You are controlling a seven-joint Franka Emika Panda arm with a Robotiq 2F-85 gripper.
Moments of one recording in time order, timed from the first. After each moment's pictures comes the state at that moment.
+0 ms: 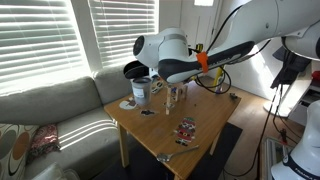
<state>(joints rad) 0.20 0.37 0.17 -1.52 -0.80 1.29 -0.82</state>
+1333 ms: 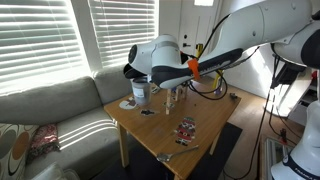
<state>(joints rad) 0.22 0.45 0.17 -1.45 -0.80 1.21 -0.75</state>
